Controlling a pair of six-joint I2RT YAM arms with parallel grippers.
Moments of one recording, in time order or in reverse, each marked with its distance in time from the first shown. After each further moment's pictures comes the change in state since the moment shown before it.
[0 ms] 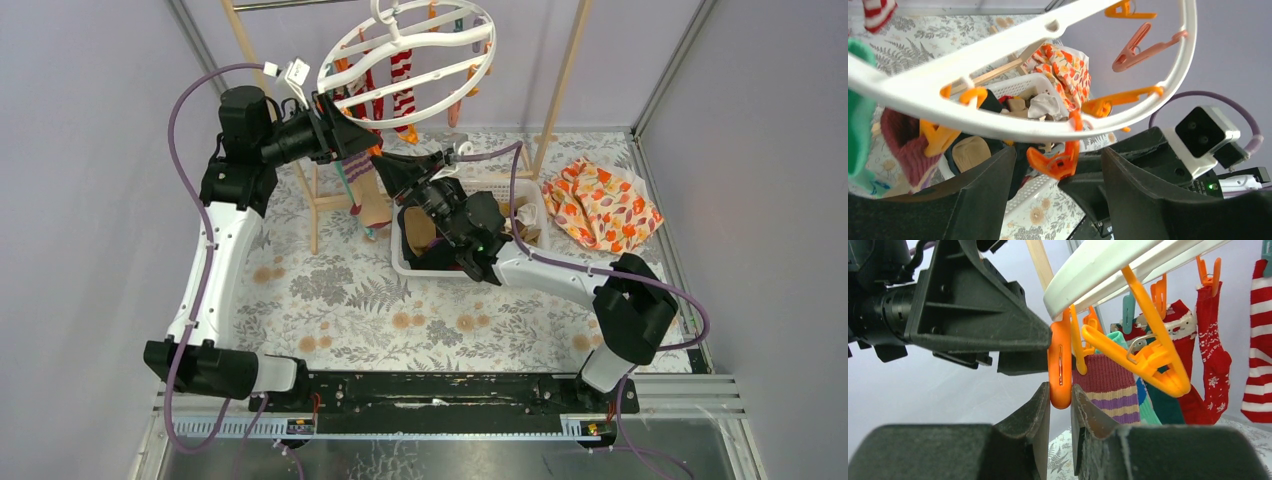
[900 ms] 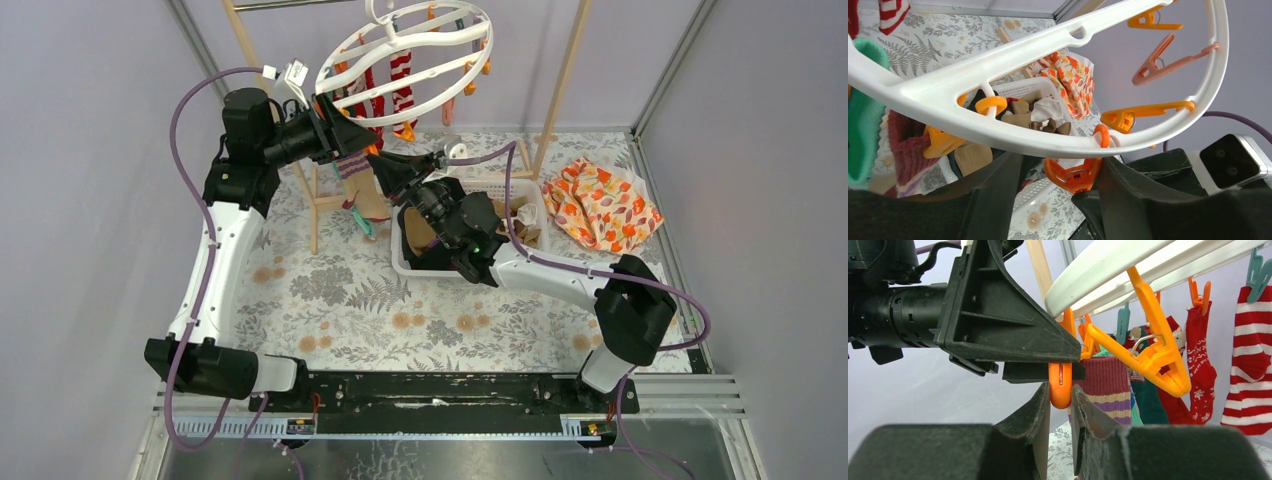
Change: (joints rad) left arm -0.006 0.006 -0.017 0.032 -0.050 -0.042; right arm 0.035 0.001 0.032 -0.033 0.050 -0.118
